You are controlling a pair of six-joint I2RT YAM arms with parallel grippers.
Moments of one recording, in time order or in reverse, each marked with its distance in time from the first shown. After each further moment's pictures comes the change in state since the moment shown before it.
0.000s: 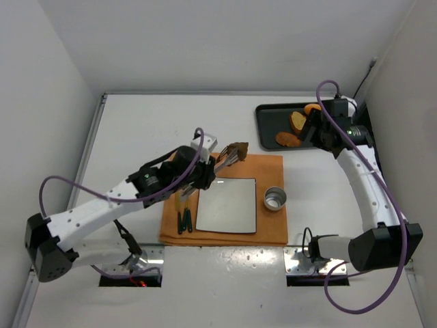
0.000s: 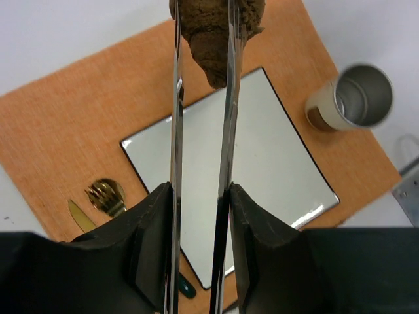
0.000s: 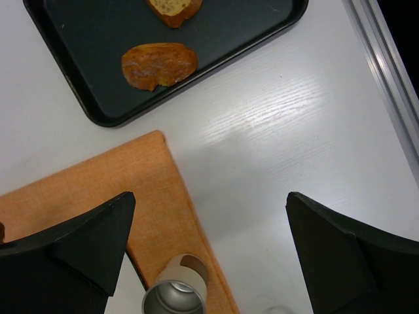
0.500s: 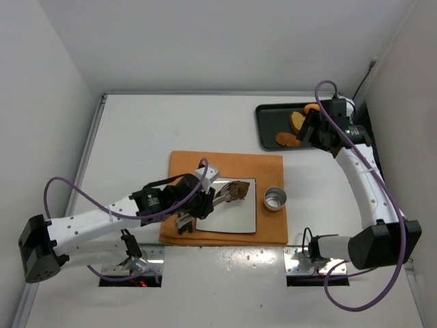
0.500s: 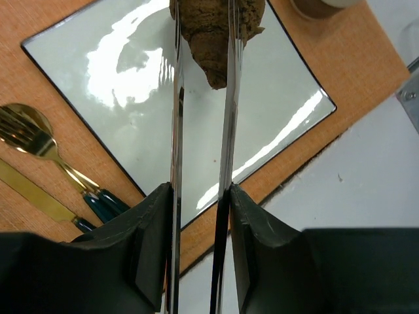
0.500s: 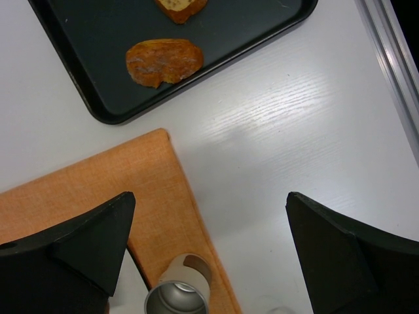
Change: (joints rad) left arm -0.148 -0.138 -0.270 -0.006 0.080 -0.097; right arm 0.001 0.014 -0.009 0.018 -0.021 0.000
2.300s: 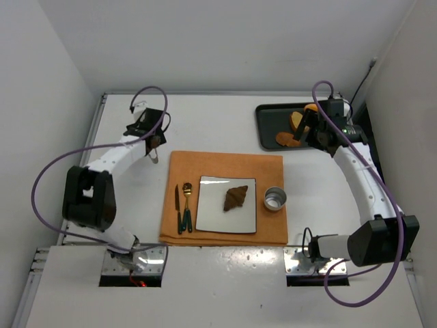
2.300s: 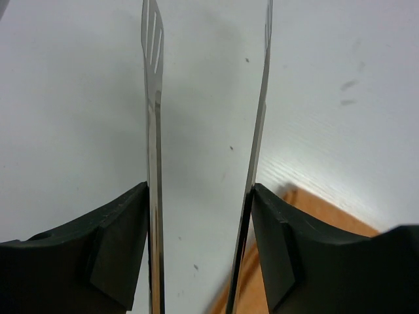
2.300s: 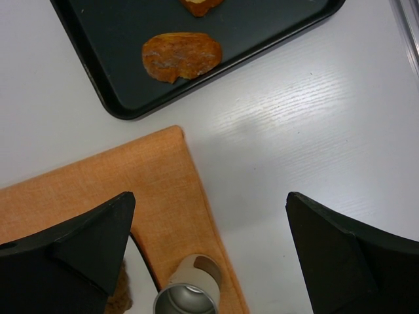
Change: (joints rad) left arm 0.779 0.521 0.370 0.057 -0.444 -0.085; right arm 0.000 0.022 -0.022 0.049 -0.055 0.001
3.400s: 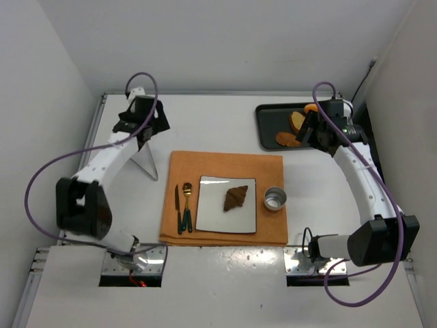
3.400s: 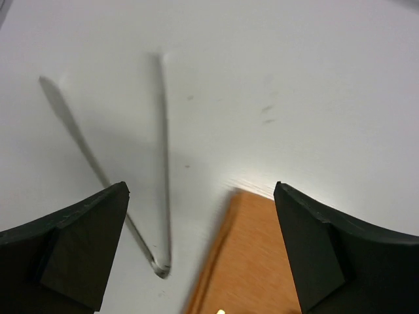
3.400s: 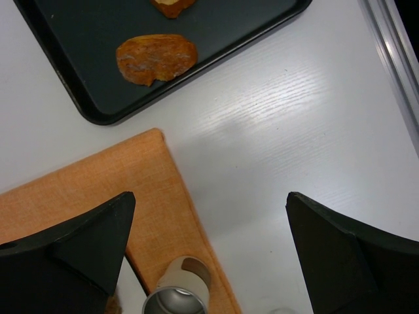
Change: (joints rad) left arm 0.085 0.044 0.114 -0.006 0.134 0.050; right arm 0.000 0.001 0.002 -0.034 0.060 0.012
